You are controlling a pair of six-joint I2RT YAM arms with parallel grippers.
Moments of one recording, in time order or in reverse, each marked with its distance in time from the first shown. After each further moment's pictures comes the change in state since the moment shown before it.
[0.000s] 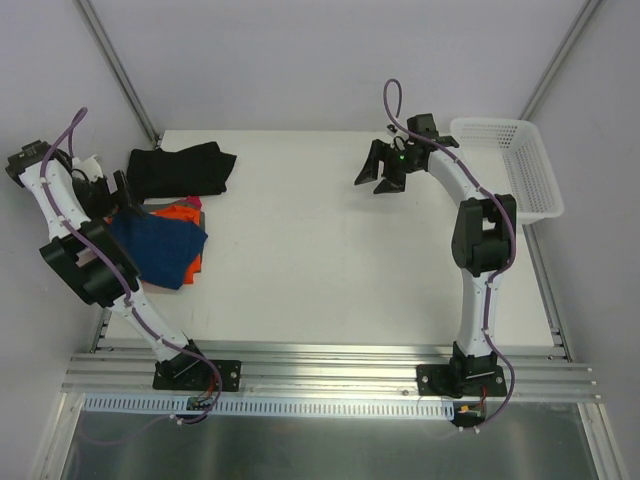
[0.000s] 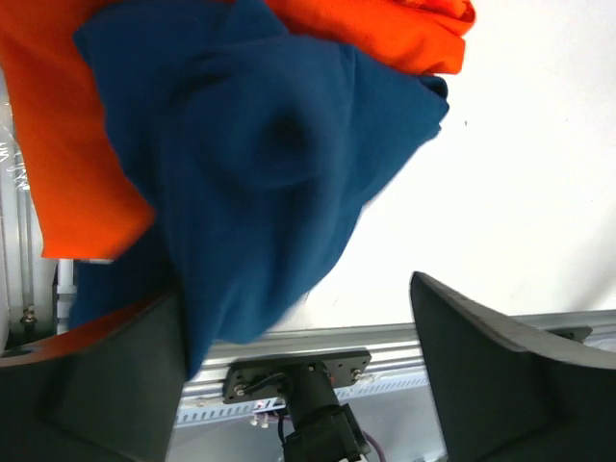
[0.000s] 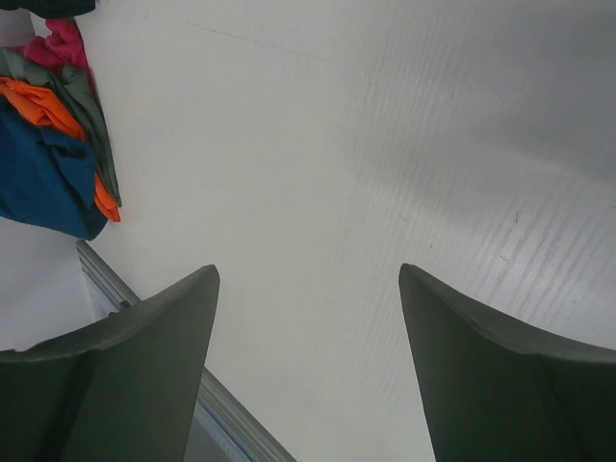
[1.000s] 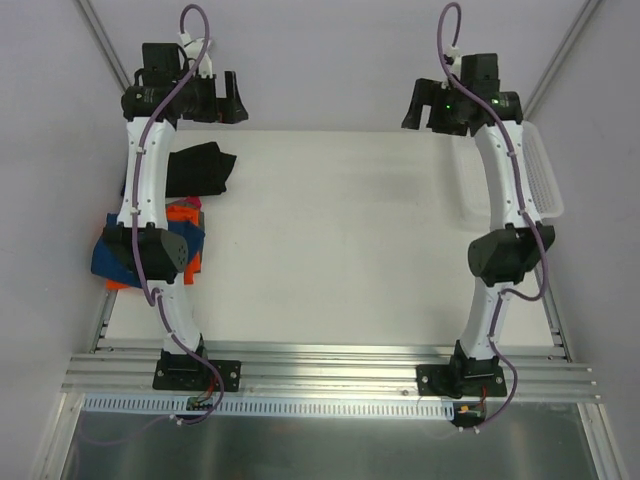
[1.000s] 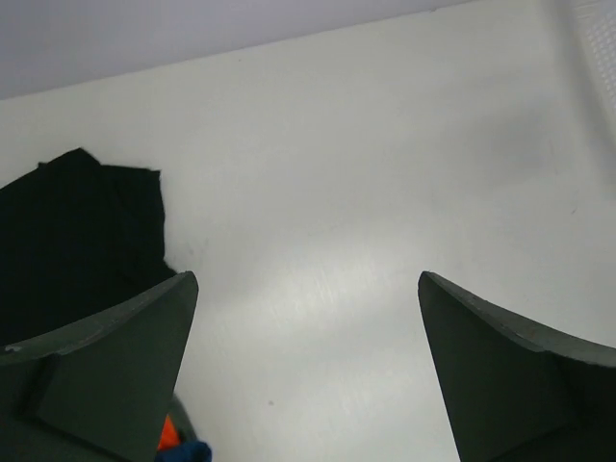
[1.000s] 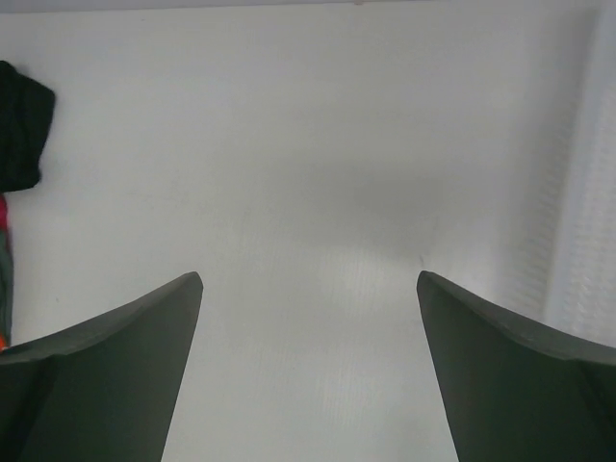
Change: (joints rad) left arm -0.676 0.082 0.478 0.428 0.004 -0.241; right arm -0.086 -0.100 0.492 -0.315 0.370 -0.169
